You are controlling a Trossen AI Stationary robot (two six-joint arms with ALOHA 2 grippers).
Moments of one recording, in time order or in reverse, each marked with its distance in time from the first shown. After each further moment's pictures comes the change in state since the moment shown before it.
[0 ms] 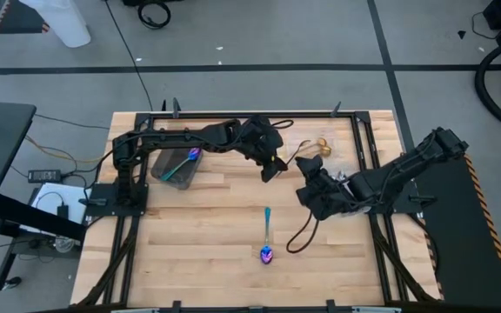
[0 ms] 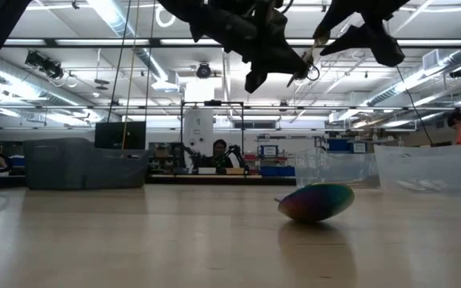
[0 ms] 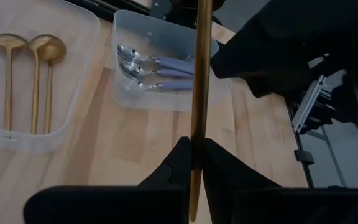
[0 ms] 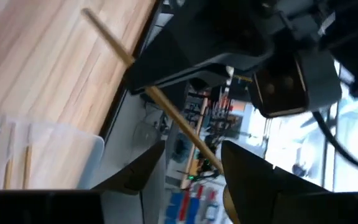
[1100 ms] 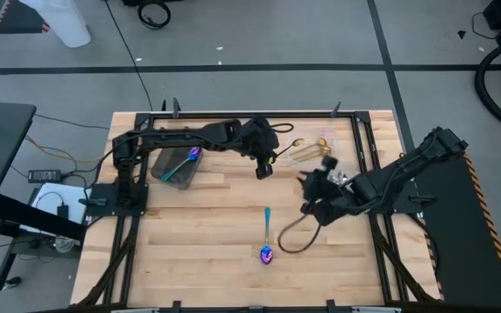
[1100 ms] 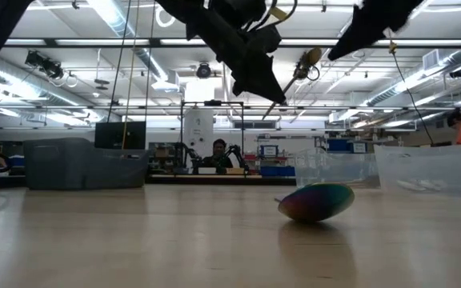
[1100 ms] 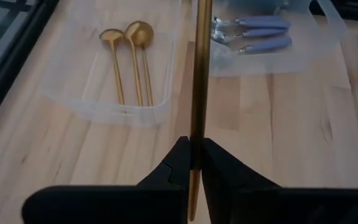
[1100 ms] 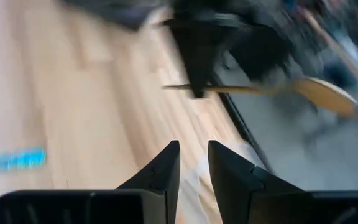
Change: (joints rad) left arm 0.011 0.005 0.000 -0.149 -0.299 0.300; right arm 0.045 -0.001 0.071 -0.289 -0.223 1.374
